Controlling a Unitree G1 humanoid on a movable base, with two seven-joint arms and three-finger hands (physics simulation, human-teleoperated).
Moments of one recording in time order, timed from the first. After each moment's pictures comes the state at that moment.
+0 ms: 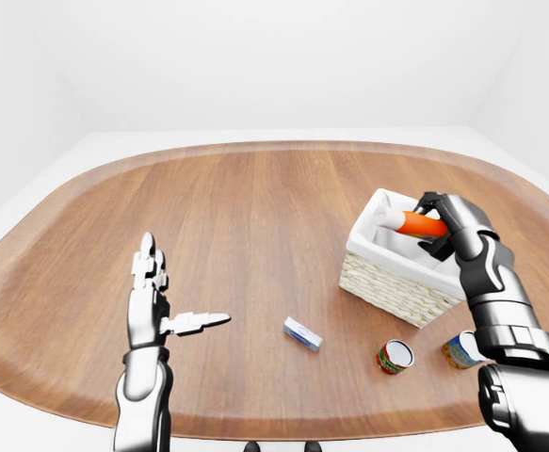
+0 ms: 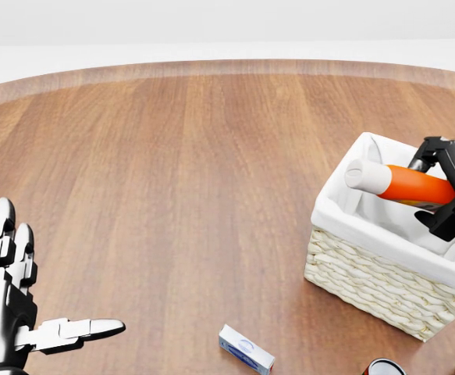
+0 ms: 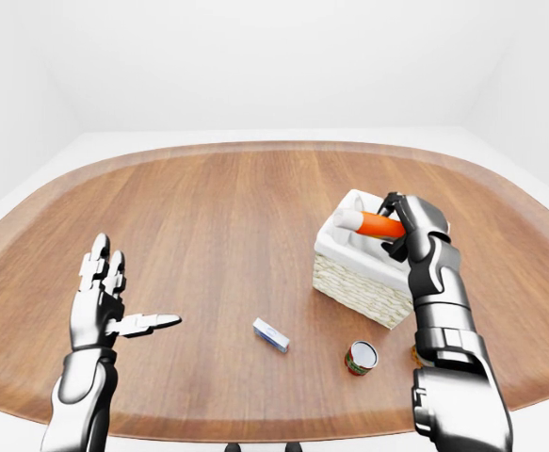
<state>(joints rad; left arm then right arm) 0.14 0.02 0.17 -0.21 0.00 -0.09 -0.02 -0.64 -0.54 -0.17 0.64 -0.79 0.09 0.15</state>
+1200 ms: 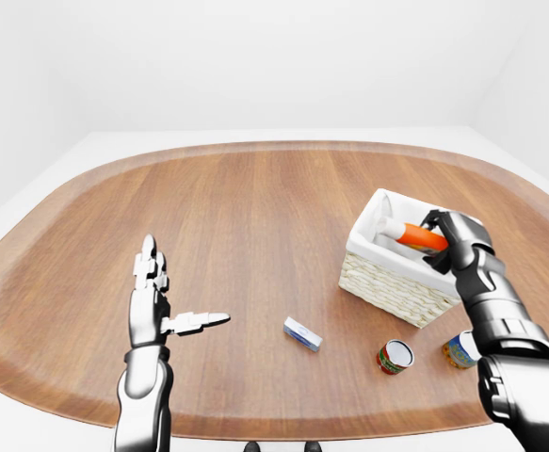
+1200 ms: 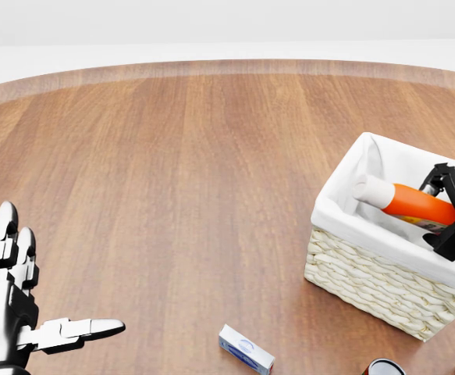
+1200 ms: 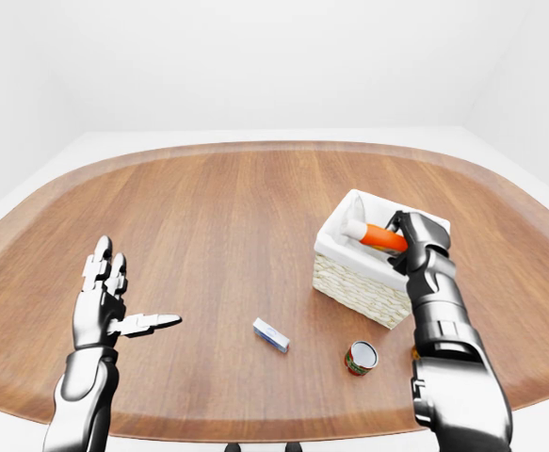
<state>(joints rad) 0.12 0.03 0.17 -0.16 0.00 -0.09 -0.01 -0.69 -0.55 -0.12 0.93 -0.81 0.09 0.00</state>
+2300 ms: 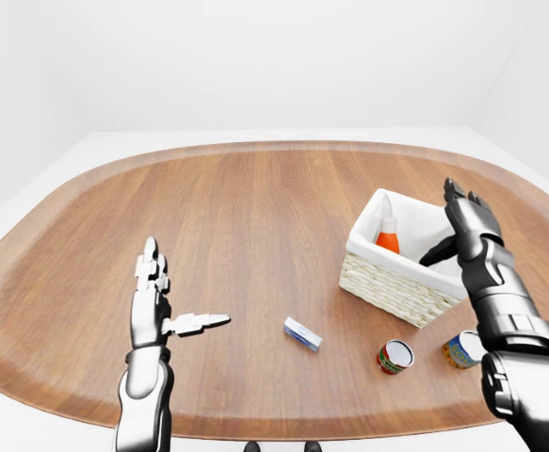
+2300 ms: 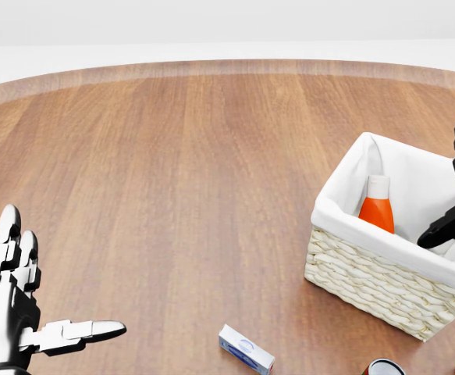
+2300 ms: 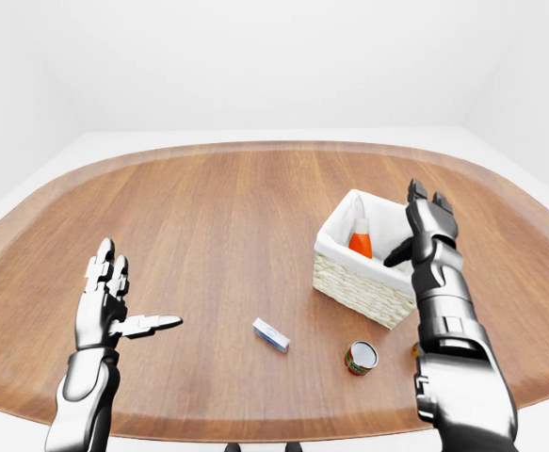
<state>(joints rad) 0.13 0.03 0.17 -0.15 0.00 -0.09 -0.02 -0.71 -0.57 -0.13 0.88 -0.80 0.09 -0.01</state>
